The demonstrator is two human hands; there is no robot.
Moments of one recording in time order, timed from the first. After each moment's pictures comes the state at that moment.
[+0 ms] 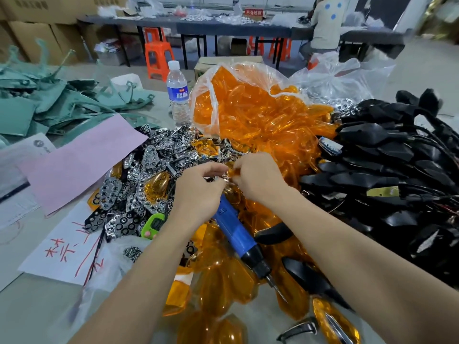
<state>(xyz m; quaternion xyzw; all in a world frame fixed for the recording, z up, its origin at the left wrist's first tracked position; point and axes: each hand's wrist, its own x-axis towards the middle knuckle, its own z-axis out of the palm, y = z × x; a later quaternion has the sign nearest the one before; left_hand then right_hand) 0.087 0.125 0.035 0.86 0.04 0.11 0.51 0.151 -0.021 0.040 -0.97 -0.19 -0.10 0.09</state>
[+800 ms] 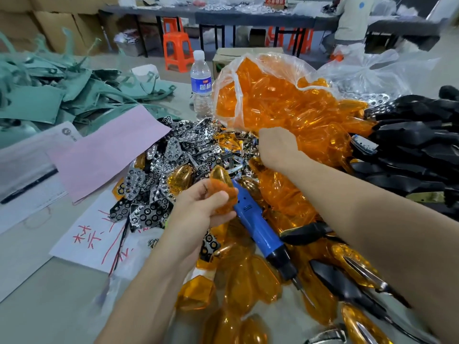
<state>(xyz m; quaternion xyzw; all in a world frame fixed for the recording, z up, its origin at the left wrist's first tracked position) 0.033 0.164 0.026 0.61 0.12 -0.02 0.78 0.238 0.001 0.034 -0.99 -0.12 -0.08 -0.02</state>
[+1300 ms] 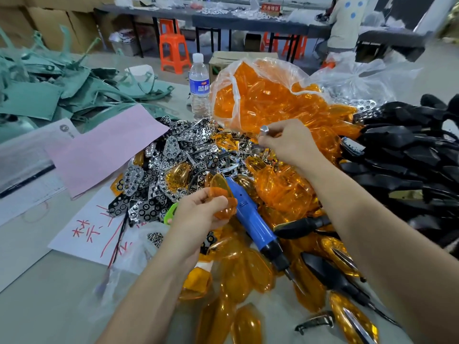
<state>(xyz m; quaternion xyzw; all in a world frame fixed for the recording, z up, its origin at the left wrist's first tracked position) 0.021 0.156 0.019 0.63 0.15 -0.02 0.76 0.172 -0.033 0.083 -0.90 -0.08 -0.05 0.43</state>
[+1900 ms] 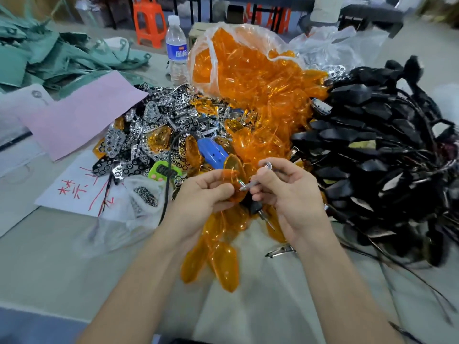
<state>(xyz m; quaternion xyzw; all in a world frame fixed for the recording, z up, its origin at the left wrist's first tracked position) -0.043 0.116 0.013 0.63 0.05 -0.08 0.77 -0.046 -0.051 0.049 -0.60 0.05 0.01 0.80</state>
